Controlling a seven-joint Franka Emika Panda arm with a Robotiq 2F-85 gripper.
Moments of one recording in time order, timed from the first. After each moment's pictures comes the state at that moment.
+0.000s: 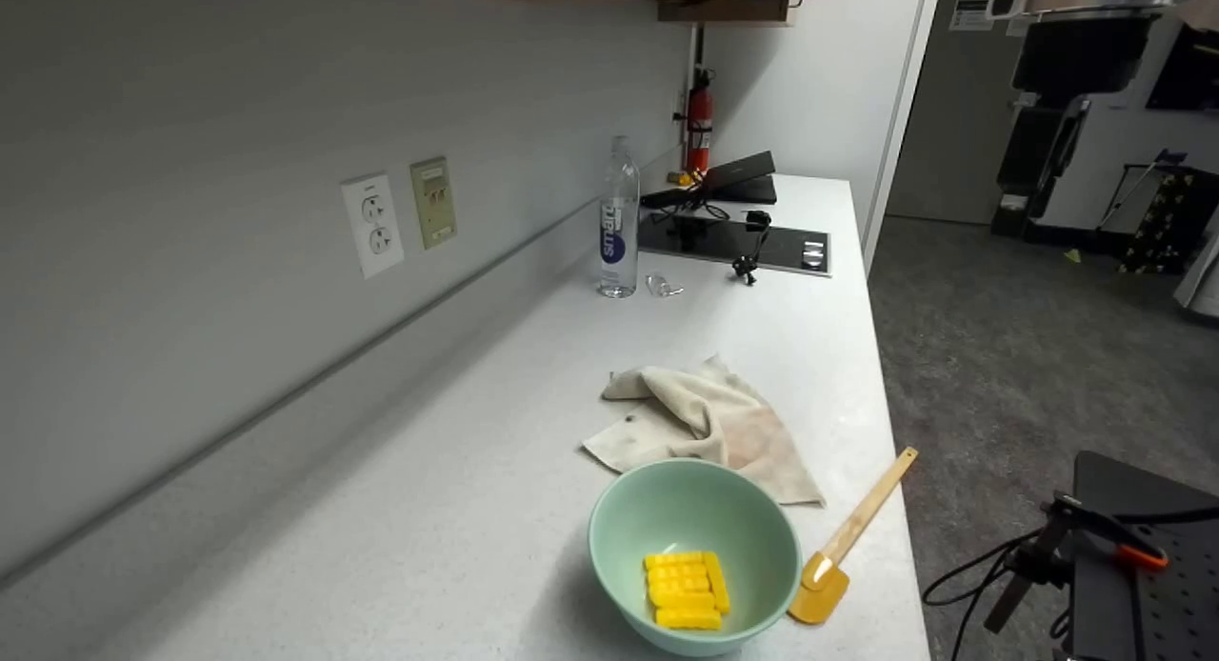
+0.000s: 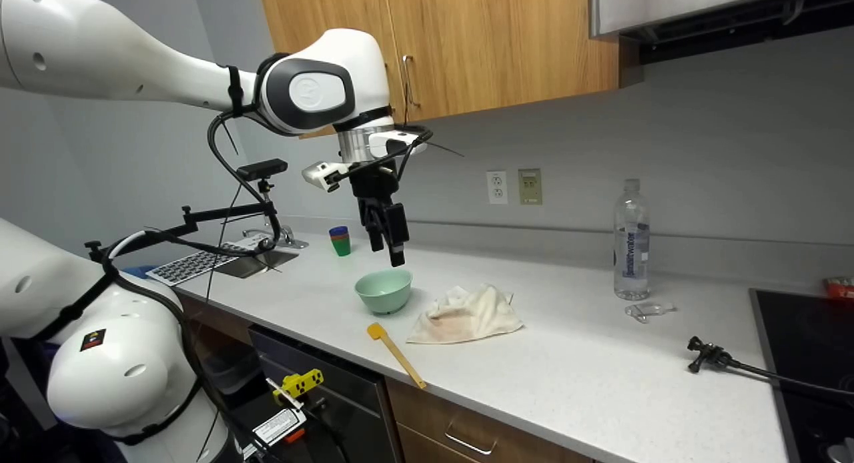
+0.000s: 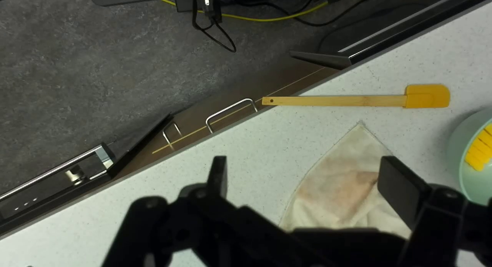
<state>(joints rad) -0.06 -0.59 -0.04 -2.49 -0.03 1.88 0.04</state>
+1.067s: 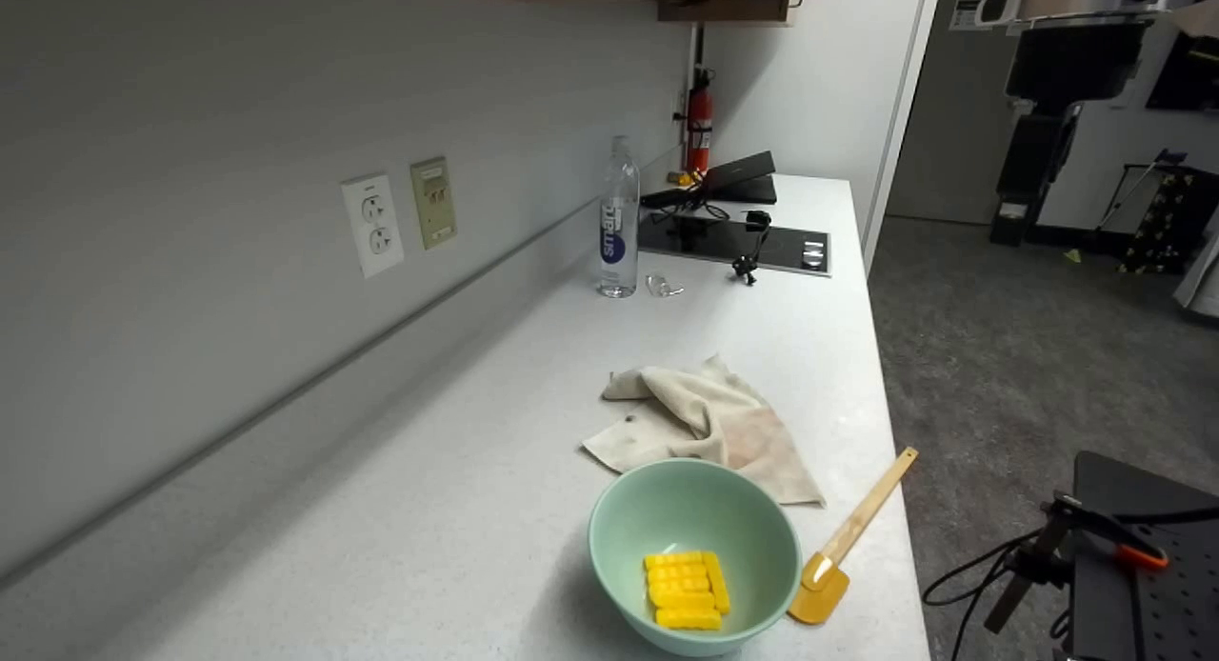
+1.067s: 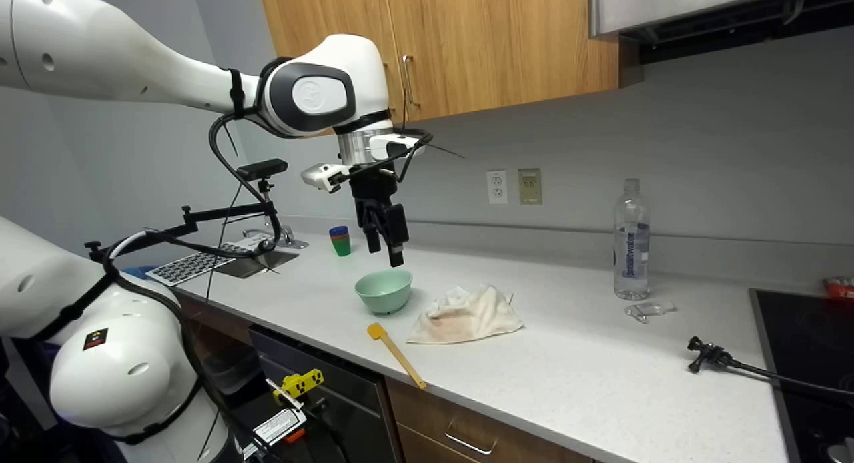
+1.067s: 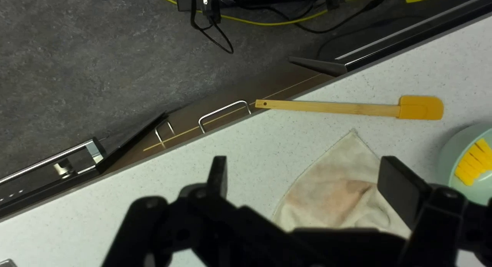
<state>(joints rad) -0.03 -0.57 -0.04 -2.49 -0.03 1.88 0.02</state>
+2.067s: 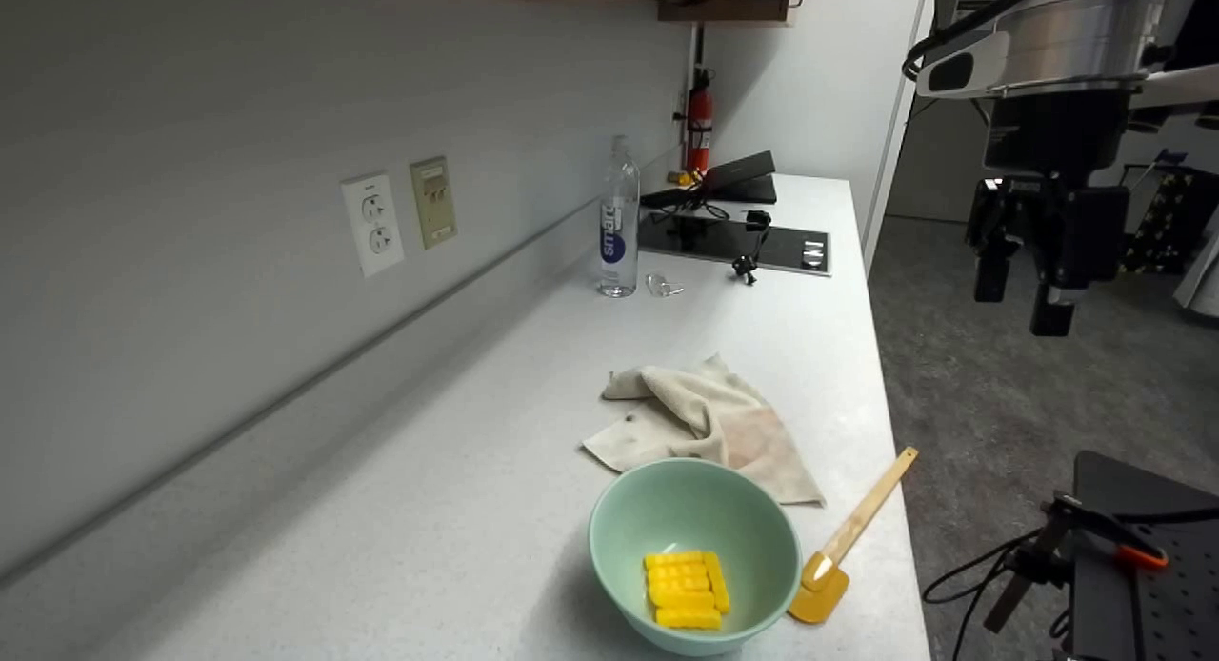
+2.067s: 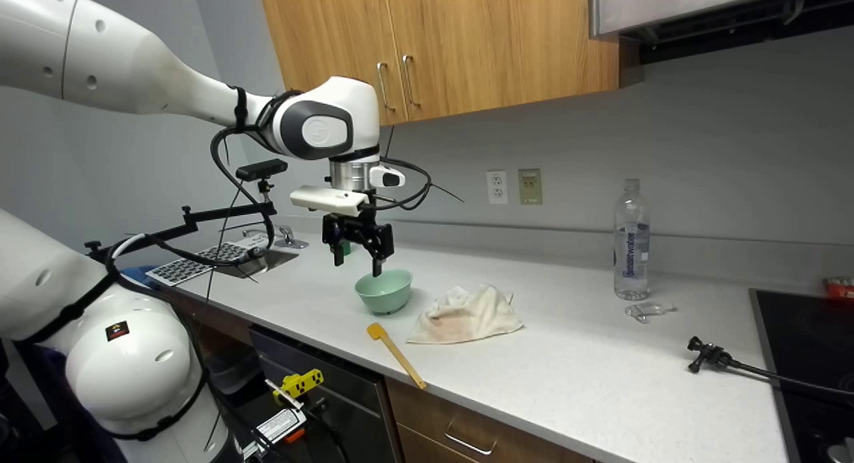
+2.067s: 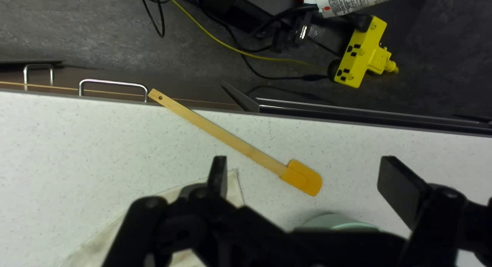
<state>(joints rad) 0.15 -0.52 -0.04 -2.55 0.11 1.90 -0.41</state>
